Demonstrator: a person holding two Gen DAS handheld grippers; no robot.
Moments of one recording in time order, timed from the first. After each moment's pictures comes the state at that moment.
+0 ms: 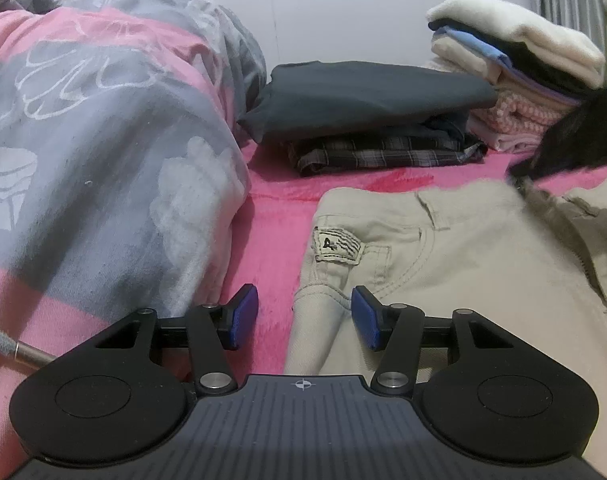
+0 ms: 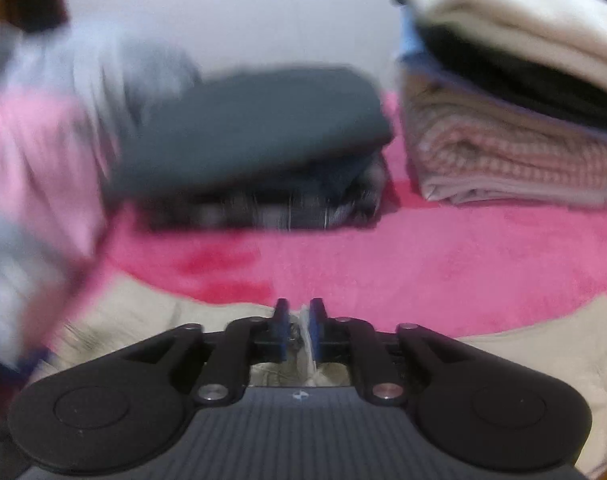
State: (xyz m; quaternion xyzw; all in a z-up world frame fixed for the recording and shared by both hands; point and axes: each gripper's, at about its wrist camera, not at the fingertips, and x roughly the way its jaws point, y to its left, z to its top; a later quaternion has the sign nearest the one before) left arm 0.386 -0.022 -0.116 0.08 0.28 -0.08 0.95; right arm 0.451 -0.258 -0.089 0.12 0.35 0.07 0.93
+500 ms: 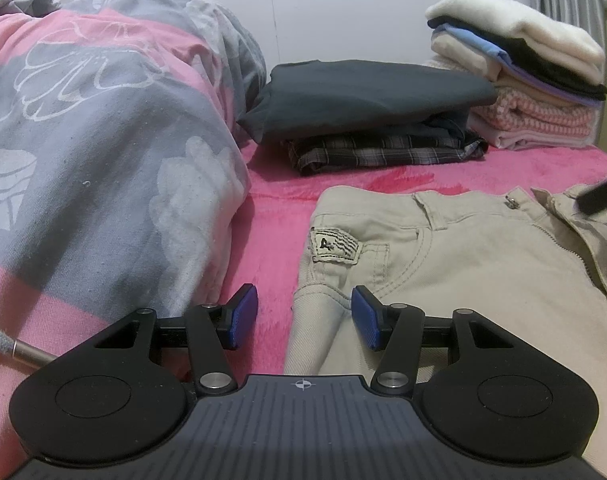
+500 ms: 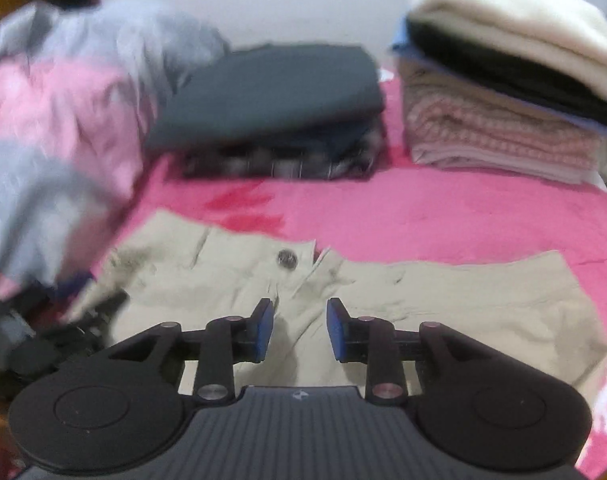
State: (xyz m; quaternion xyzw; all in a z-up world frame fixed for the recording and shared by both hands) left arm 0.386 -0.024 -0.117 0.09 0.28 -0.08 0.95; right arm 0.401 -0.254 -0.082 0.05 0.42 0.10 0.90
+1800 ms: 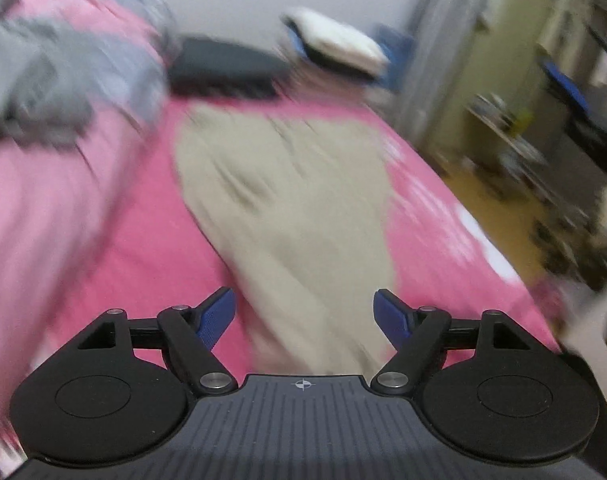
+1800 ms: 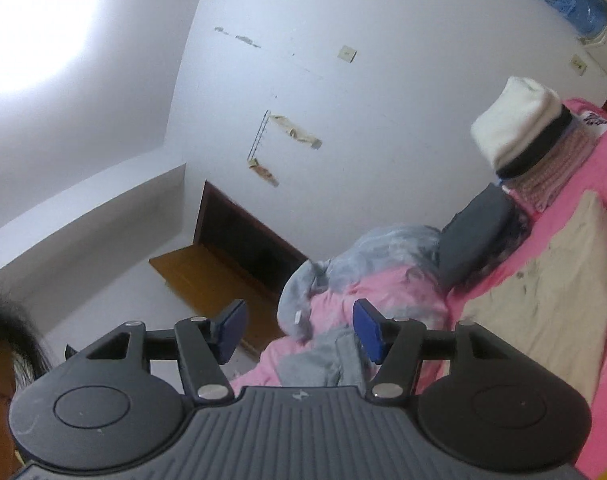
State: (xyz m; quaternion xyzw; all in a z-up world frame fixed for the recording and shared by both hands) left arm 0.051 0.065 0.009 -0.03 0.40 -0.30 0.86; right arm 0.001 -0.334 0.084 0.45 0.09 0.29 0.84
